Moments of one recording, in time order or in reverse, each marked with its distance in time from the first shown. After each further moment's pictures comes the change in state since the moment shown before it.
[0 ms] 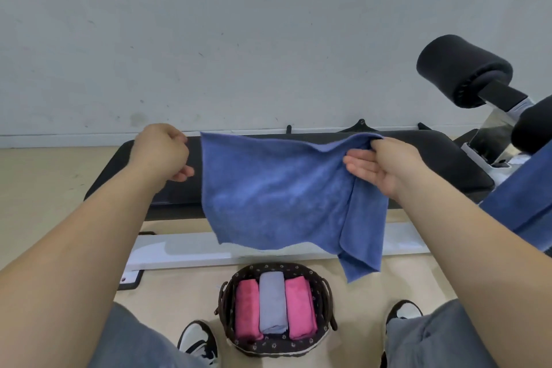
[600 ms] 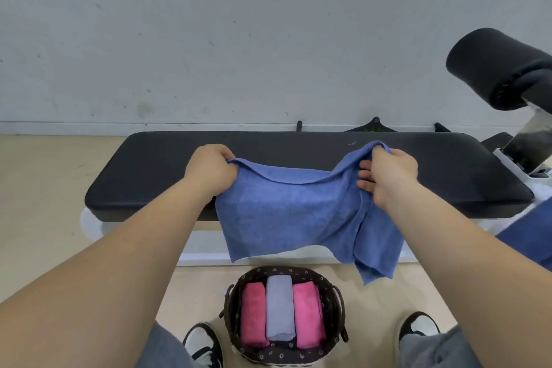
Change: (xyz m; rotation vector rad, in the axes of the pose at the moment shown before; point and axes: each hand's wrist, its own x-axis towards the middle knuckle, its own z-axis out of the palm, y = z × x) left_hand 0.021 -0.020 0.071 0.161 -0.167 0.136; right_hand 0.035 0.036 0.043 -0.037 0.224 -0.049
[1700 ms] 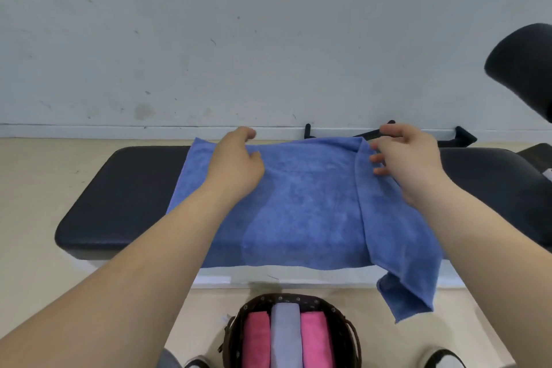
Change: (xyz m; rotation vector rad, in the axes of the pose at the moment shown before) left_hand 0.045 0.043 0.024 -0.182 0.084 0.177; right_hand 0.052 -0.032 0.033 -0.282 -0.185 -0.316
